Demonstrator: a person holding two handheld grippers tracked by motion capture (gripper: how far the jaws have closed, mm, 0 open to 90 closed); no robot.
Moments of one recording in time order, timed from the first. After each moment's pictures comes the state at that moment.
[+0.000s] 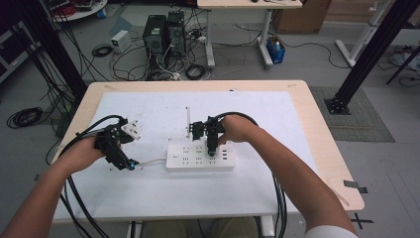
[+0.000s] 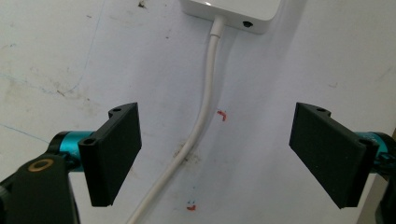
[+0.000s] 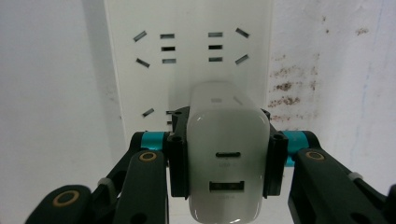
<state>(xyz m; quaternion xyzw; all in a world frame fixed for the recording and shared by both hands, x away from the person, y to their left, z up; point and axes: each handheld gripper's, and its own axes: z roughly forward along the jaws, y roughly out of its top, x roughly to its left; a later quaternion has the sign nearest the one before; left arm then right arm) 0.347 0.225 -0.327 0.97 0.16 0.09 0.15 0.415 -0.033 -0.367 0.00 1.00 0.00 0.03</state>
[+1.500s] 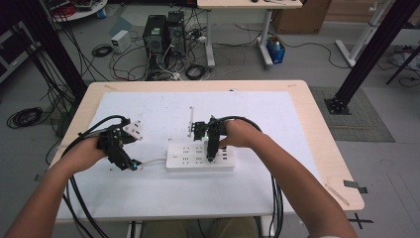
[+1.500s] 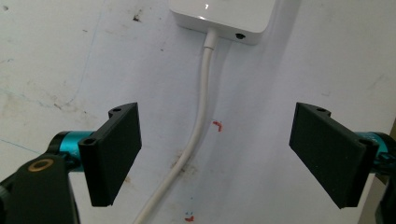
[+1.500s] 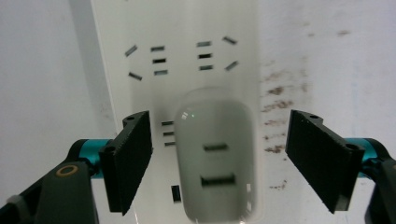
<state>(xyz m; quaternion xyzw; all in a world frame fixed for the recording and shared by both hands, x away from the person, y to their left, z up) 0.346 0.221 -0.327 0.97 0.15 0.09 0.16 0.419 -0.047 -0.365 0.05 1.00 0.07 0.03</state>
